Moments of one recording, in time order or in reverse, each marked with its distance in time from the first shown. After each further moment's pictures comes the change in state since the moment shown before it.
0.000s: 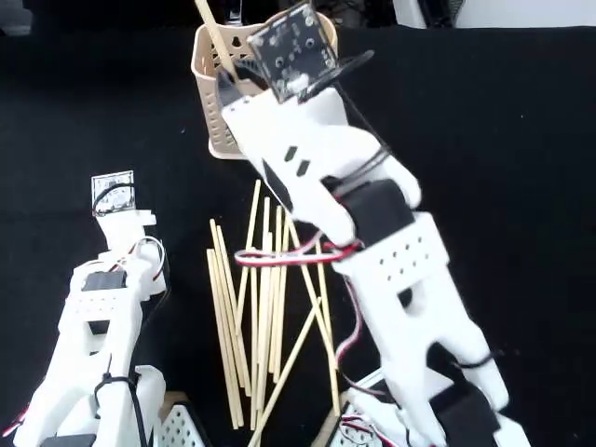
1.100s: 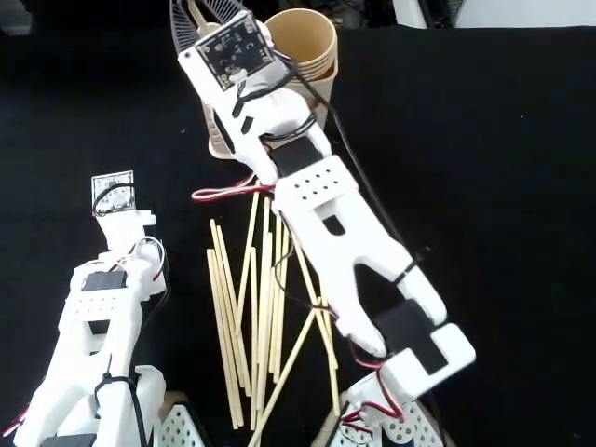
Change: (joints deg) left arm 0.0 0.0 0.0 0.0 0.0; right arm 0.0 28.8 -0.2 -52.9 9.1
